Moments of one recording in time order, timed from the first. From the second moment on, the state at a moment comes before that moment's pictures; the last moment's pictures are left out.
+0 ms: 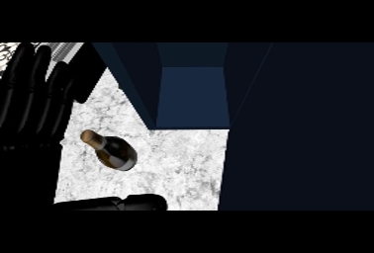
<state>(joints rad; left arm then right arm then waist) -0.43 0.12 -0.30 -2.31 -0.35 0.48 1.00 0.15 -0.16 0.37 -2.52 -0.06 -0.01 0.46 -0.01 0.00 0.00</state>
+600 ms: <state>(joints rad) -0.25 0.20 -0.12 -2.30 -0.15 0.39 0.84 0.12 -0.16 0.38 -2.52 -0.06 -0.04 0.47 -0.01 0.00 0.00</state>
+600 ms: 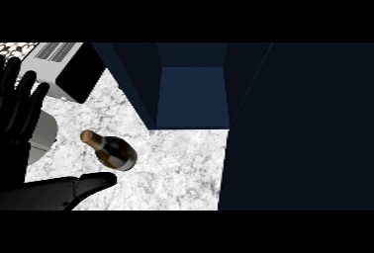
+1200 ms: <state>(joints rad) -0.05 0.17 -0.03 -2.19 0.00 0.29 0.61 0.10 -0.18 0.41 -2.52 -0.05 -0.07 0.50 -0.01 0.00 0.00</state>
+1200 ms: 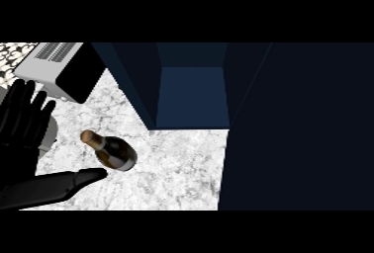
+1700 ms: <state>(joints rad) 0.04 0.15 0.01 -1.97 0.08 0.18 0.35 0.11 -0.19 0.42 -2.52 -0.04 -0.08 0.47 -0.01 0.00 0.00</state>
